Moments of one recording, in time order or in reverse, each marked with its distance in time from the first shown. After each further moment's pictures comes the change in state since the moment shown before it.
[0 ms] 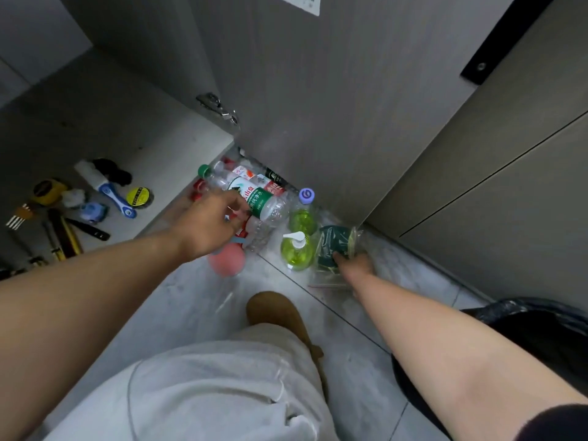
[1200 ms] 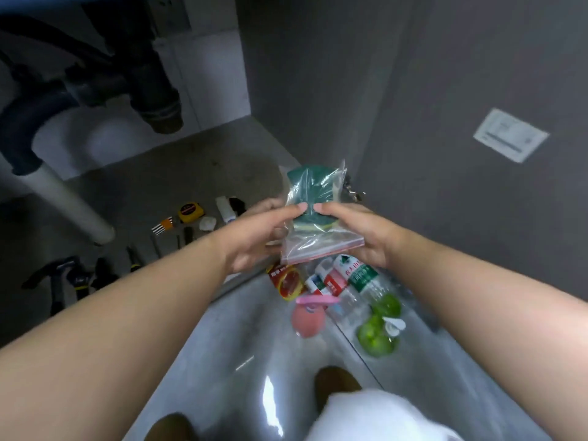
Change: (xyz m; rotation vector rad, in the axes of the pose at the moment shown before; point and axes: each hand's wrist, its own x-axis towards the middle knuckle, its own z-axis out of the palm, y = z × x) left_hand -0.035 -0.085 -0.102 -1.335 0.120 -0.256; right_hand -0.167 -0.281 0.061 0.163 -0.960 -0.474
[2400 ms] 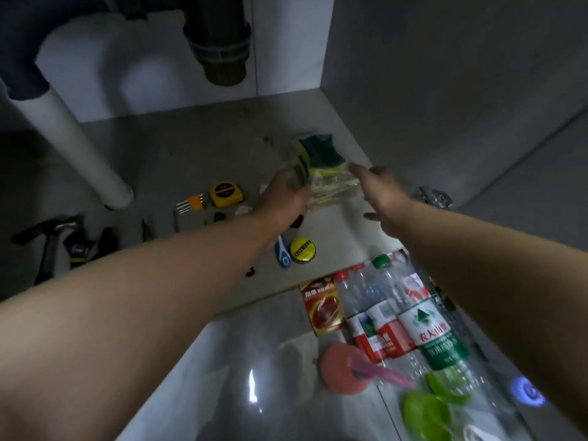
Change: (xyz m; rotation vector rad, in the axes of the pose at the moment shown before) left_hand 0.135 -0.028 -0.106 0.224 0.522 0.185; right_hand 0.237 -0.006 0.018 -0.456 0.434 -0.094
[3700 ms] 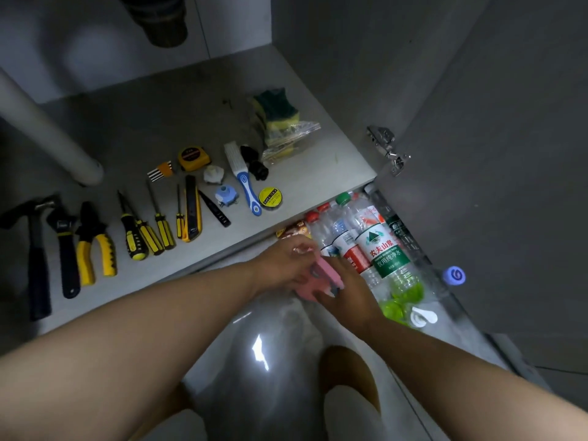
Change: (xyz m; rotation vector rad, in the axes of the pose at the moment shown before) left_hand -0.168 -0.043 0.037 0.092 -0.567 -0.260; right_hand -0.202 0.214 -0.007 -0.447 -0.151 -0.391
